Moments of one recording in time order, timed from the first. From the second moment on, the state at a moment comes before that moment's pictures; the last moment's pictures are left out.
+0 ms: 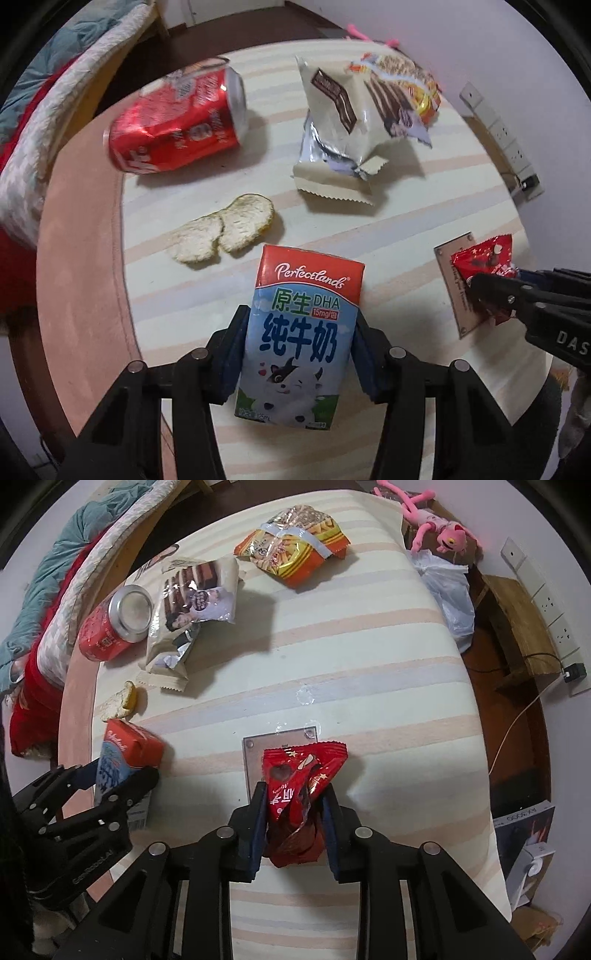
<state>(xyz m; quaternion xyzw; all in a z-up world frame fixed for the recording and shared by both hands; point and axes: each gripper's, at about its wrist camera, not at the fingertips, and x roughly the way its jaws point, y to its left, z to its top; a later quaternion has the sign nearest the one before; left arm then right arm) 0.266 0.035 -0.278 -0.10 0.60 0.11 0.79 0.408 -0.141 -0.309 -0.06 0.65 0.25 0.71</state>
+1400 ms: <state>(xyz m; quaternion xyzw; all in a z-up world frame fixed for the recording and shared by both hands) -0.125 0.439 -0.321 -0.52 0.45 0.32 0.66 0.096 0.342 -0.345 -0.24 0.66 0.49 0.51</state>
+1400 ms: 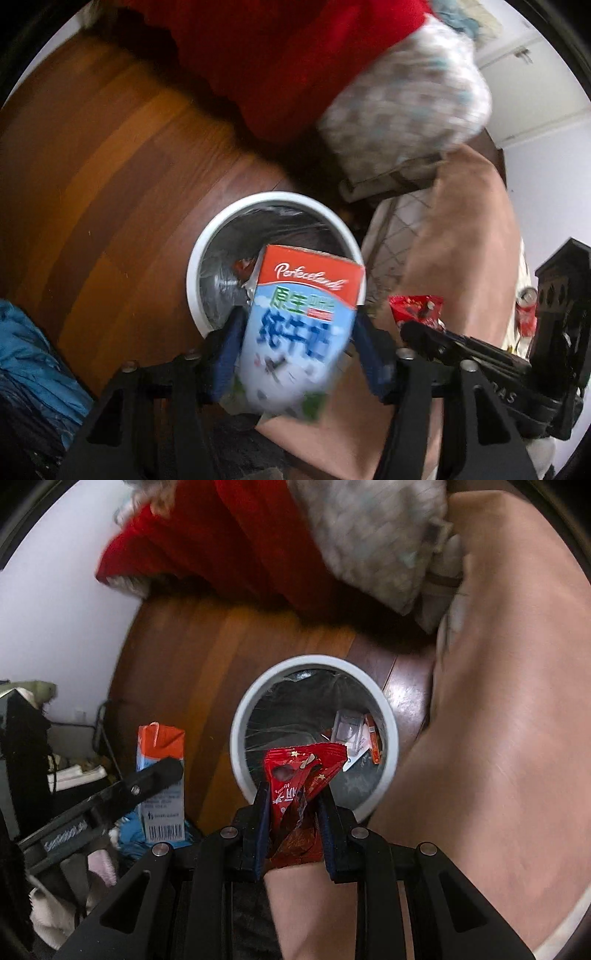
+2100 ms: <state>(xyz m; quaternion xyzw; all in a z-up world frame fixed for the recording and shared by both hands) -0.157 0.429 -0.315 -0.39 0.48 0.47 0.63 0.069 0.369 -0.367 -0.38 0.60 0.46 0.53</state>
